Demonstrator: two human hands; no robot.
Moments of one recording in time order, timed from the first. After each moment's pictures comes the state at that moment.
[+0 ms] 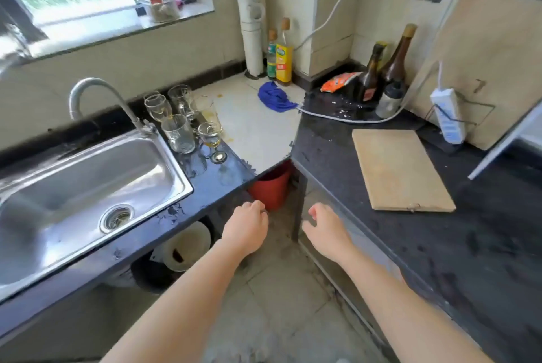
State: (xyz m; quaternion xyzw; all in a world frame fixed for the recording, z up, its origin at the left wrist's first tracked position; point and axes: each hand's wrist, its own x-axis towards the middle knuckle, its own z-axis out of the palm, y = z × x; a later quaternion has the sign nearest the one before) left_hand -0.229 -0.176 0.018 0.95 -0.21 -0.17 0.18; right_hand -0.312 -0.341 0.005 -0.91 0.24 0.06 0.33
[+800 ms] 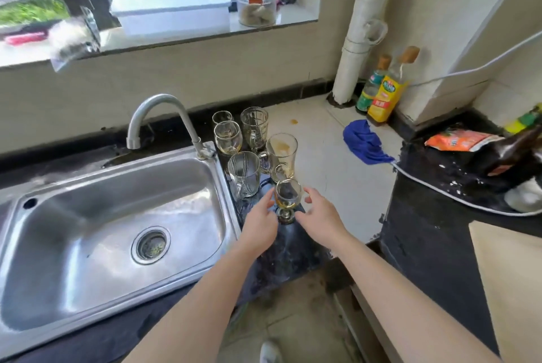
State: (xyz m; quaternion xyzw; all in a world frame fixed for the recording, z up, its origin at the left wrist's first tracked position) left_hand 0.009 -0.118 0.014 0.82 0.01 -0.20 0.53; right_hand -0.004 -0.256 0.024 -0.90 0.13 0.10 0.41
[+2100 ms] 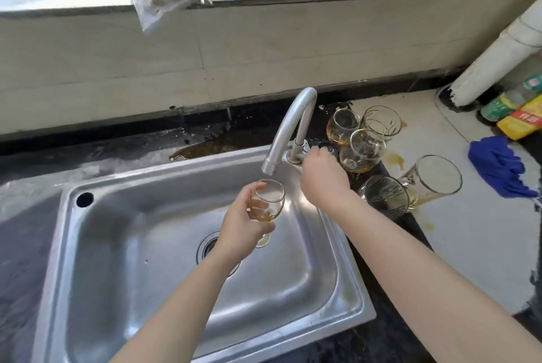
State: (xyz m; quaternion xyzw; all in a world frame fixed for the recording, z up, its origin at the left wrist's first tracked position) left_hand 0.130 0.140 -0.044 0.75 0.11 -0.17 0.63; right_hand 0.201 -0.016 0.001 -0.99 0.04 0.14 0.05
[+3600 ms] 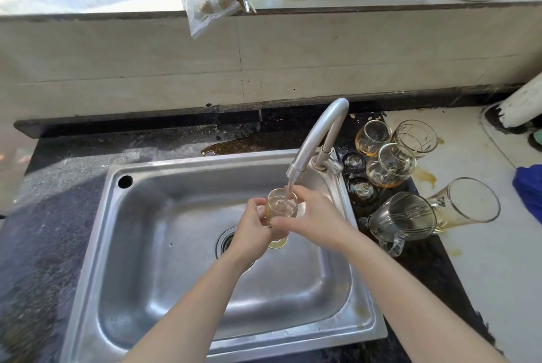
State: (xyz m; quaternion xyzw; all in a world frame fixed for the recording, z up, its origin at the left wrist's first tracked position) left_hand 0.121 0.146 -0.056 0.68 0.18 -0.18 0.69; right_hand 0.152 0.006 0.005 -0.86 -0.06 0.24 0.44
